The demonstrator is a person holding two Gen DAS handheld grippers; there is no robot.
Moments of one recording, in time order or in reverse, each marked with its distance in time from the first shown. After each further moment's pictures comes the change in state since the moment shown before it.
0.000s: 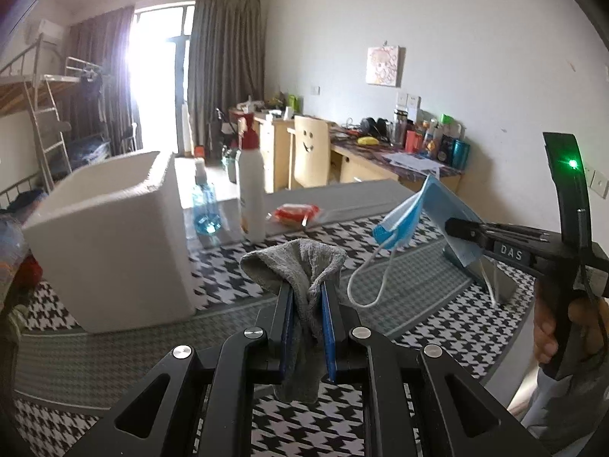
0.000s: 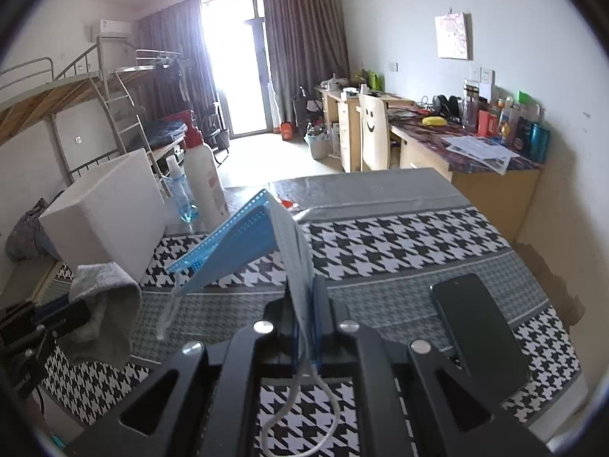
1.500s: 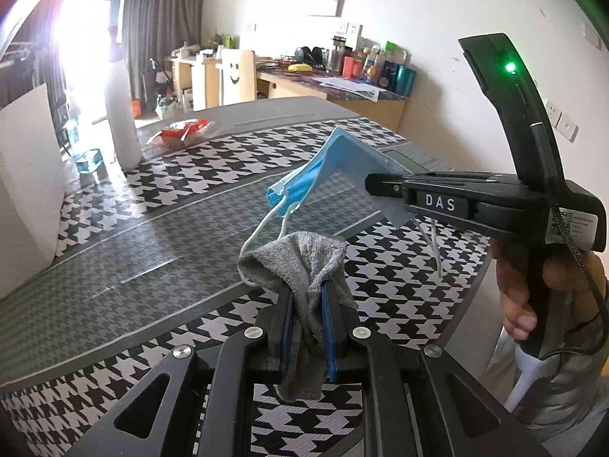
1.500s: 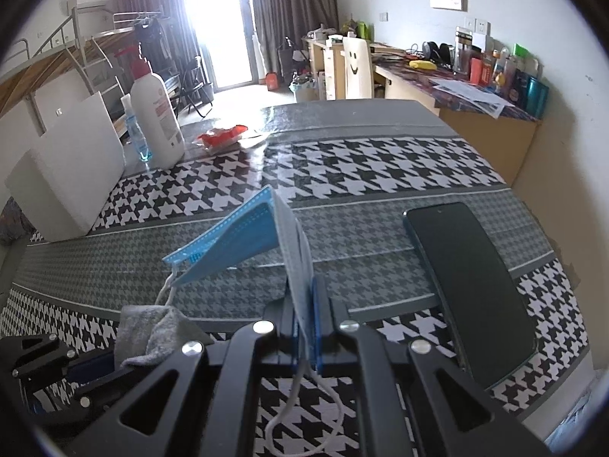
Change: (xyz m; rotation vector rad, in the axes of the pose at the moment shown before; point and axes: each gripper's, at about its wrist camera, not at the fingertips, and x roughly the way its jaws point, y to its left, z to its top) left arm 0.075 -0.095 -0.049 0.079 0.252 -0.215; right arm 0.038 -0.047 -0.041 0.016 0.205 -0.037
